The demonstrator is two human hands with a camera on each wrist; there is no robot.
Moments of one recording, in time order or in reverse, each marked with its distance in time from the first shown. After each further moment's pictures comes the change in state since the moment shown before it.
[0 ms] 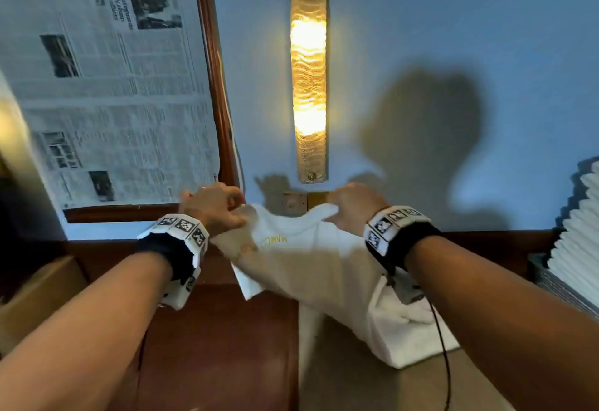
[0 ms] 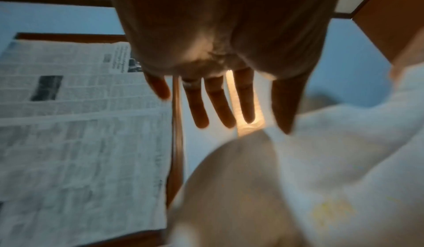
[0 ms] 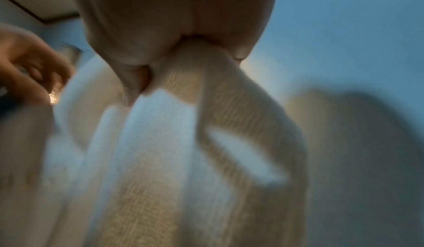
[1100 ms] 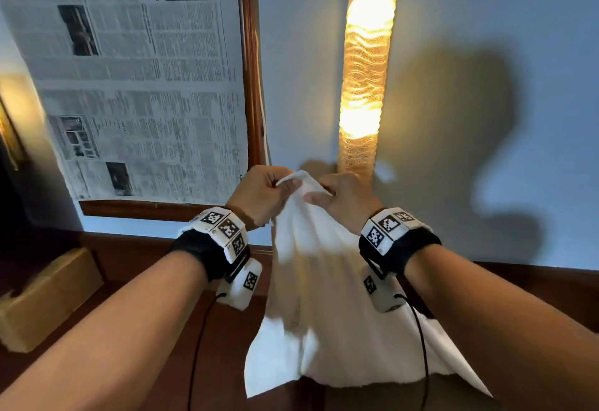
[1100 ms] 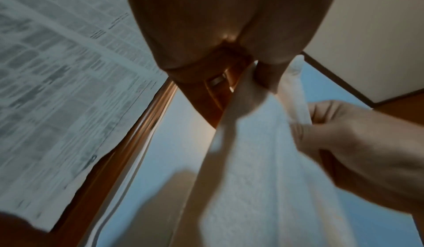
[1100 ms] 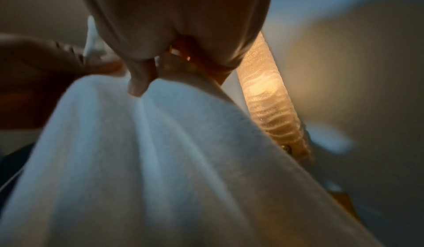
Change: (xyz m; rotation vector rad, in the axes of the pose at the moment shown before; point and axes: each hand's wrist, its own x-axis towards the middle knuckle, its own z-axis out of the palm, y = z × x) left_hand 0.075 0.001 0.013 -0.864 0.165 0.161; right_hand 0.141 -0.037 0.042 0.670 0.202 -0.101
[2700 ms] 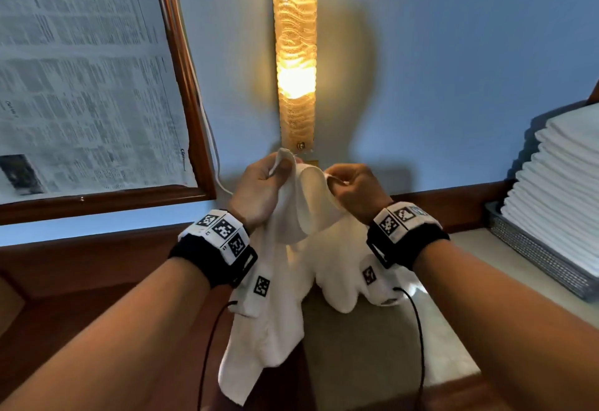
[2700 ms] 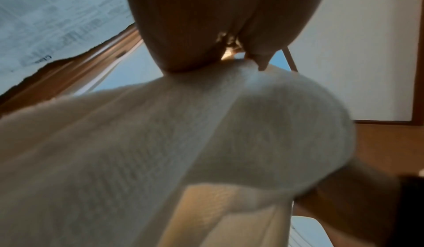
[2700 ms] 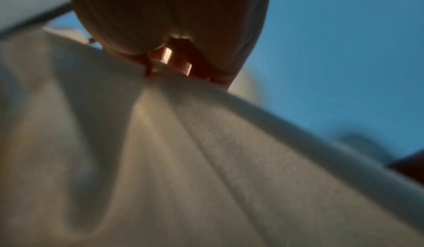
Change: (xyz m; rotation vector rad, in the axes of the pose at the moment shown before) left_hand -0.048 0.007 0.044 -0.356 -0.146 0.082; right_hand -0.108 -0.005 -0.005 0.200 0.299 0.299
